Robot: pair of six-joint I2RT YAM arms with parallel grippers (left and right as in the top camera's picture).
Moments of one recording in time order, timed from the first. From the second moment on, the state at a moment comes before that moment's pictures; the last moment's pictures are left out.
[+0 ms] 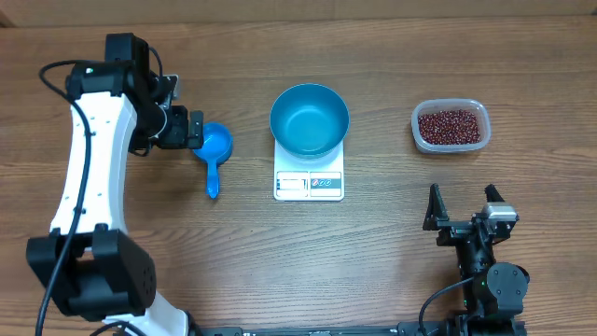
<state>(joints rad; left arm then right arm) 0.07 1.79 1.68 -1.32 0.10 0.05 -0.03 0.02 0.02 -0.03 -0.03 0.05</state>
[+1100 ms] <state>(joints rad) 0.07 1.89 1.68 -1.19 0.10 0.06 -0.03 0.02 0.02 -0.04 -0.03 0.05</state>
